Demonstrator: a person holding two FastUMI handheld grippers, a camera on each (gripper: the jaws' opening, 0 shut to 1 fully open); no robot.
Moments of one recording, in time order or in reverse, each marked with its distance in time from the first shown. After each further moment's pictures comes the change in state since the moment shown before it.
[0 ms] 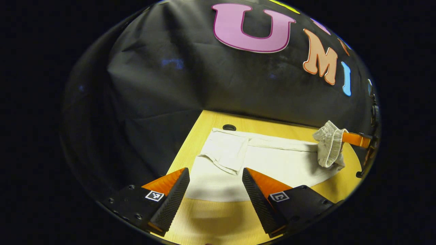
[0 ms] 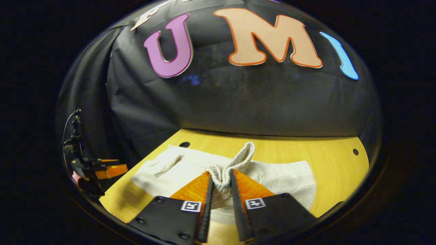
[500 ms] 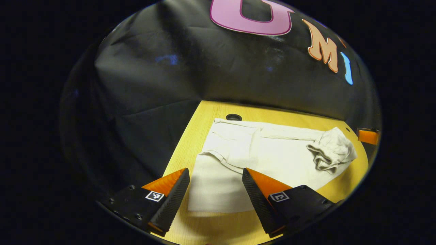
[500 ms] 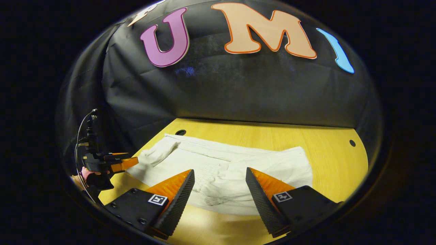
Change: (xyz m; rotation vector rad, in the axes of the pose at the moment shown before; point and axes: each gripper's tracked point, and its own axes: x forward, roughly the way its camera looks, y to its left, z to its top) left arm -0.001 0.003 -0.009 0.067 0.053 -0.004; right arm -0.032 -0.029 -0.007 0.027 0.042 -0.091
